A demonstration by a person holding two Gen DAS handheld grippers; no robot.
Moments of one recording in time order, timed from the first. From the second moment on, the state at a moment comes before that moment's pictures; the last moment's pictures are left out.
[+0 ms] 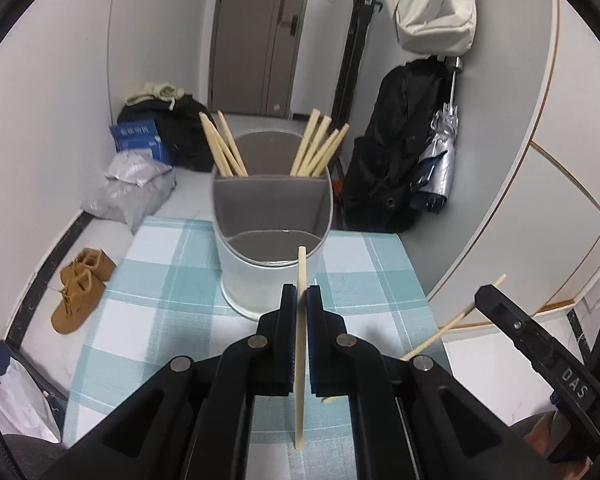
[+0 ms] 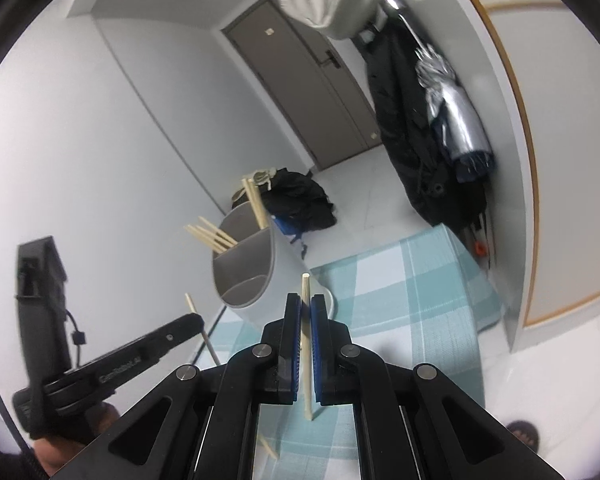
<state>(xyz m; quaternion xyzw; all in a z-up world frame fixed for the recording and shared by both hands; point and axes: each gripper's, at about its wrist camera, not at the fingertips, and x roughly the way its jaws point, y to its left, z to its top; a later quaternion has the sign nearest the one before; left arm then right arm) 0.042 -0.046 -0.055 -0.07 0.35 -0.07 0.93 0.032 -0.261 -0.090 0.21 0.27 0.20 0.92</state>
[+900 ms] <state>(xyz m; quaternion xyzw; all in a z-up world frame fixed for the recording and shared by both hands) 0.028 -0.016 -0.010 -0.11 0.34 -0.11 0.93 0.020 -0.202 -0.060 0.14 0.28 0.19 0.93</state>
